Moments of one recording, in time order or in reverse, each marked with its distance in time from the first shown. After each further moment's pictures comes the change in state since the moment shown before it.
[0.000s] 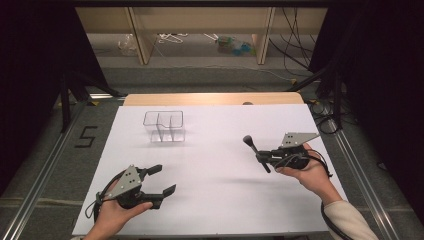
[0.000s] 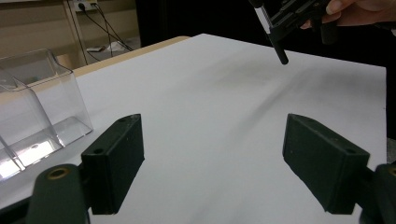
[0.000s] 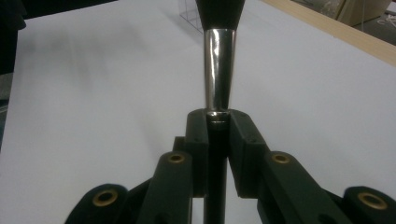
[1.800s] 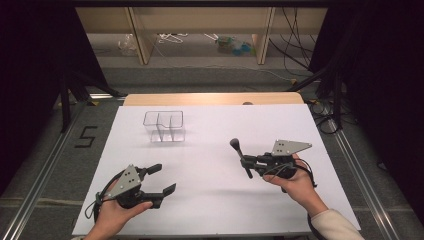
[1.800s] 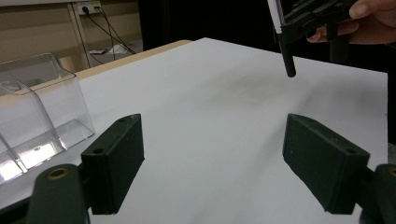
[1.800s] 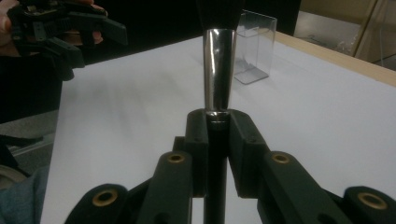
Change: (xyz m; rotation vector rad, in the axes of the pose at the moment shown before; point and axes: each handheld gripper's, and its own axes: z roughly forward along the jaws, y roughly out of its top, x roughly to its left) left arm -0.001 0.002 0.000 -0.018 0.007 -0.015; right arm 0.040 0.008 0.021 -0.171 0.076 0.027
